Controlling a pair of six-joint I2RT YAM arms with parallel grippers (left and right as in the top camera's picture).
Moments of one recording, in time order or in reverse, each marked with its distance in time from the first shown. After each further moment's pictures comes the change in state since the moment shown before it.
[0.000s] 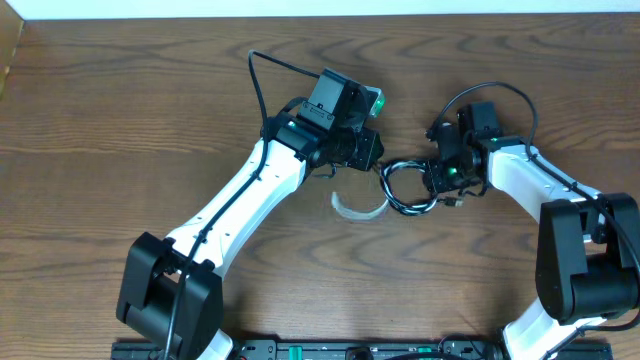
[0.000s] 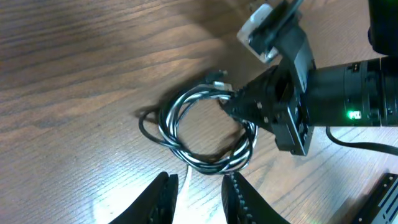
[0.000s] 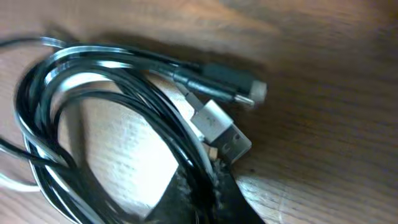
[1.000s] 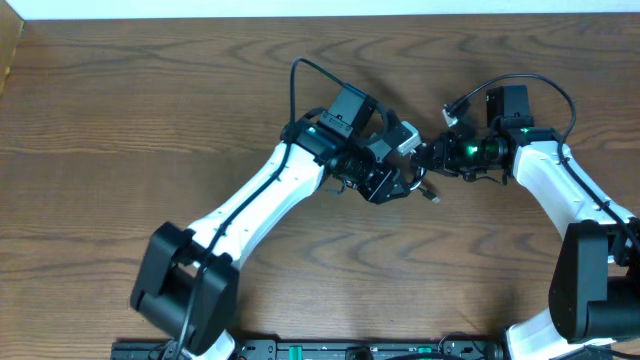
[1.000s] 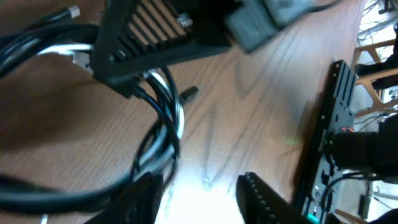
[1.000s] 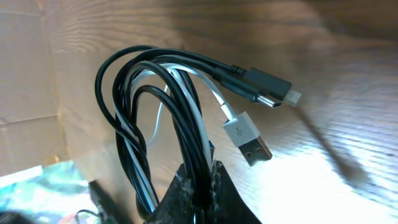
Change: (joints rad) left arm -0.067 0.059 -0.002 -0.074 0.288 0.388; right arm -0.085 -0.097 0.060 -0.061 -0.455 0.298
